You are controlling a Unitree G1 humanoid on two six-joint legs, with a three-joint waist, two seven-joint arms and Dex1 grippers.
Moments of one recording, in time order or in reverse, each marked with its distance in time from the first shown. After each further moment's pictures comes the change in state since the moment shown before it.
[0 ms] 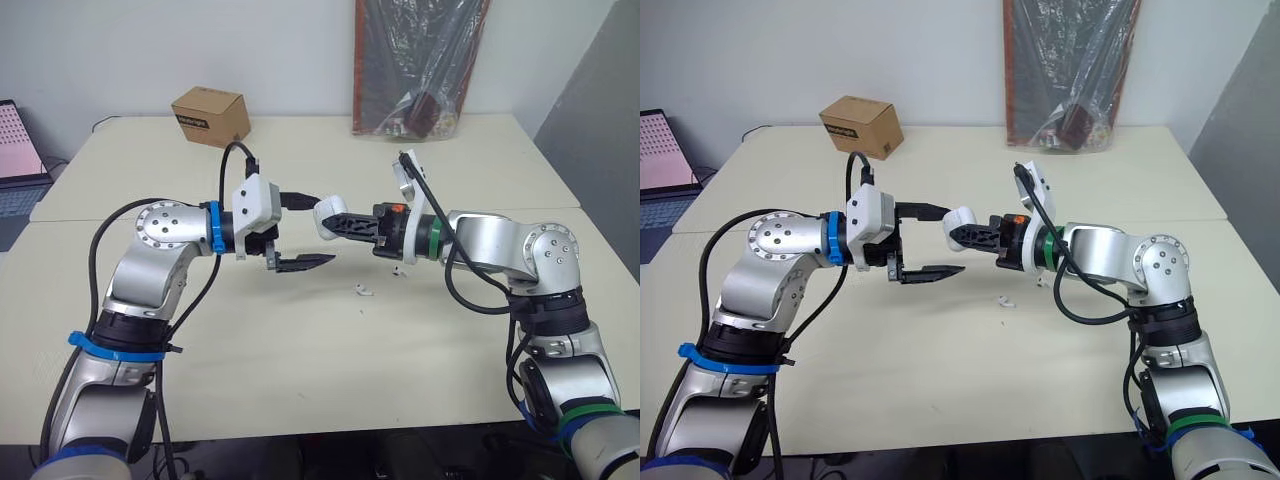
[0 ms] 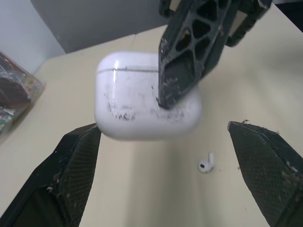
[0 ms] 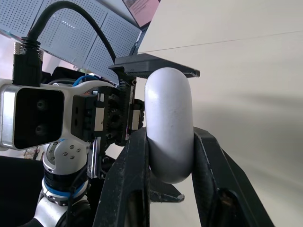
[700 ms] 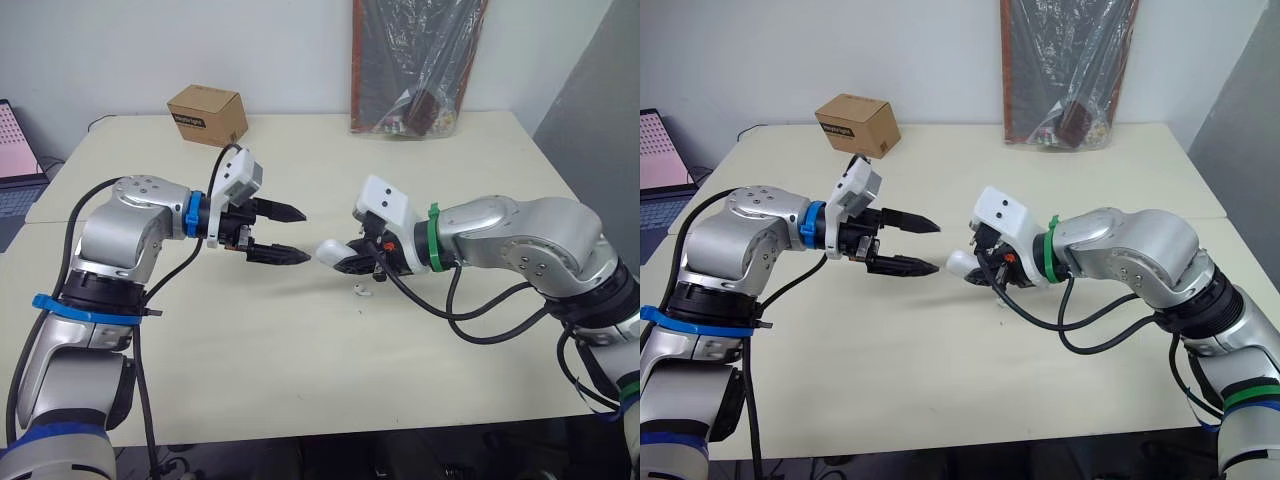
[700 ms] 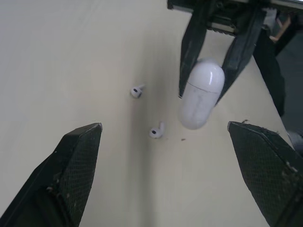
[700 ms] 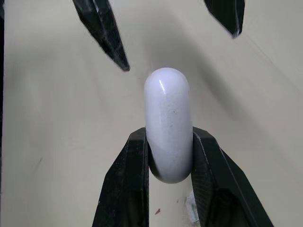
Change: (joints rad) left arm -0.184 0.091 -0.094 0.159 -0.067 0.348 -0.242; right arm -0.221 -0.271 0.439 -0.283 -1.090 -0.017 1.009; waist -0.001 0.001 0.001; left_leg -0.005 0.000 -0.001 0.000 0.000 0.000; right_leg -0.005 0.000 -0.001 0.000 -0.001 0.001
